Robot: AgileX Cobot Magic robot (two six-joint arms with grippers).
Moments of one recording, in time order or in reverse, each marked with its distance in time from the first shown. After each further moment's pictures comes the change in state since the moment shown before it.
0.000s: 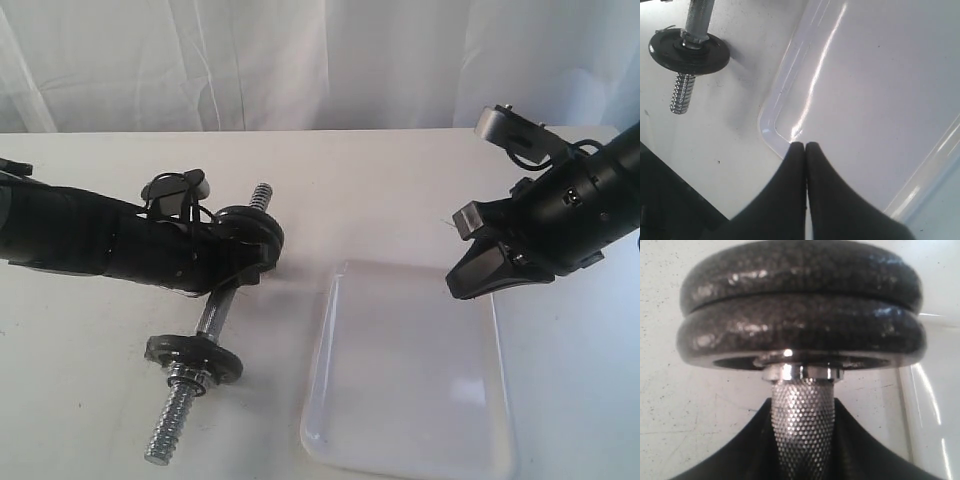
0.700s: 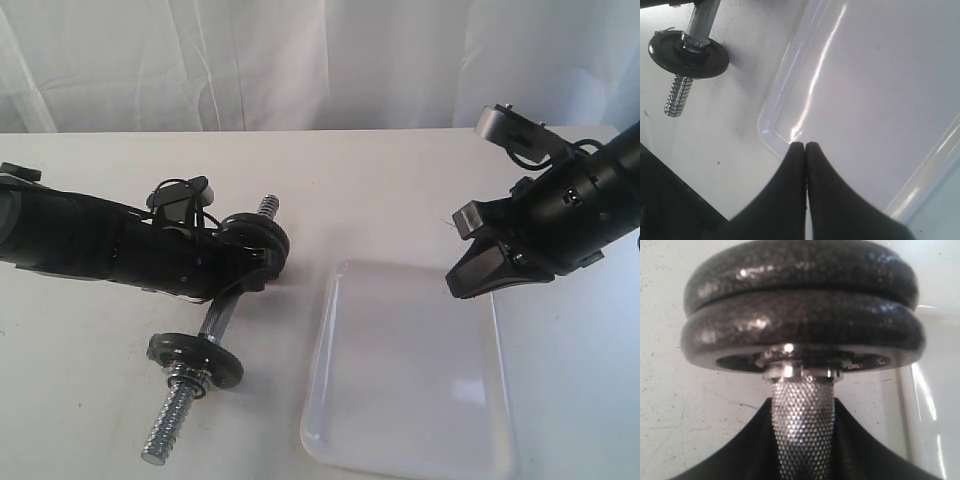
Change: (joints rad) left arm -0.001 0.027 -0.002 -0.004 0.025 -0.015; right arm 0.000 0.000 0.000 0.000 -0.003 0.000
